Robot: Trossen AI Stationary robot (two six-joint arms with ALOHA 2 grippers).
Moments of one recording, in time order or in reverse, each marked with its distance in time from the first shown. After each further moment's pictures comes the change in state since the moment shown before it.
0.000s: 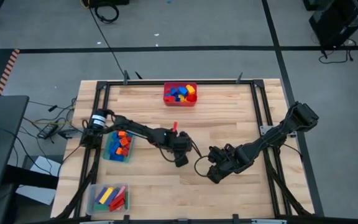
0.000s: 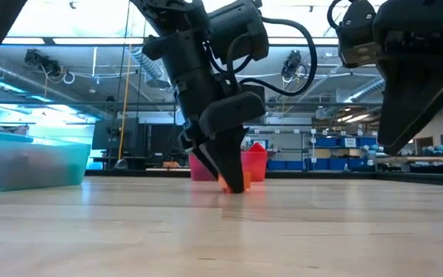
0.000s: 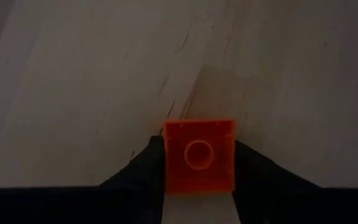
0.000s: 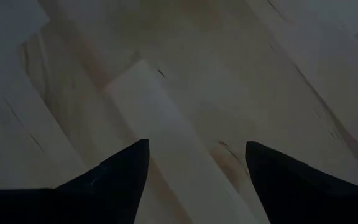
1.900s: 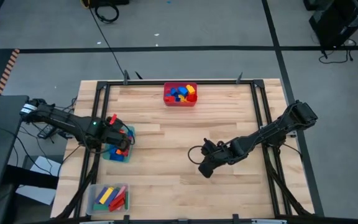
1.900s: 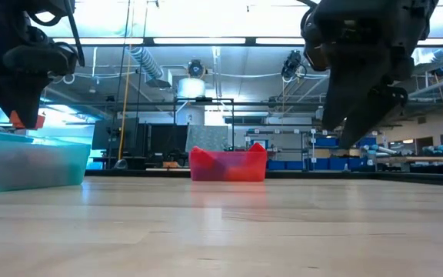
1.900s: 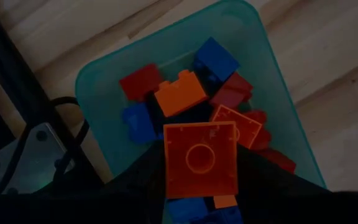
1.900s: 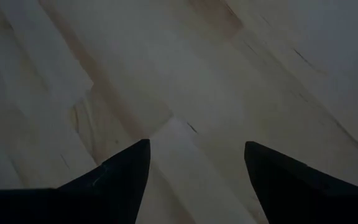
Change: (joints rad) left arm -0.151 -1.051 -0.641 -0.761 -0.114 -0.850; right arm -0.121 0.000 0.000 0.172 -0.062 -0.048
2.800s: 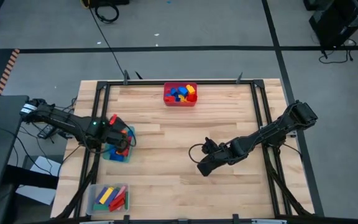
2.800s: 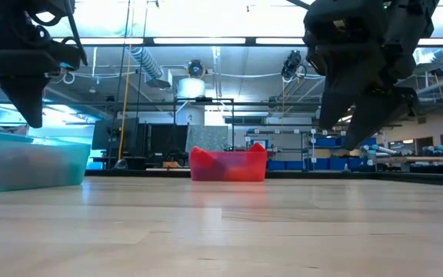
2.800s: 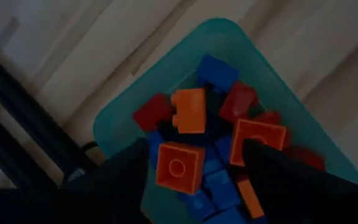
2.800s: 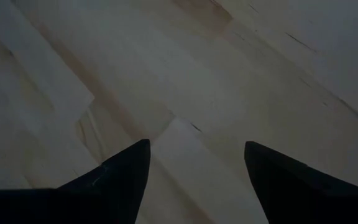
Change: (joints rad) left arm 0.000 0.000 0.000 -0.002 -0.087 0.268; right arm 0.000 0.000 0.000 0.000 0.000 0.153
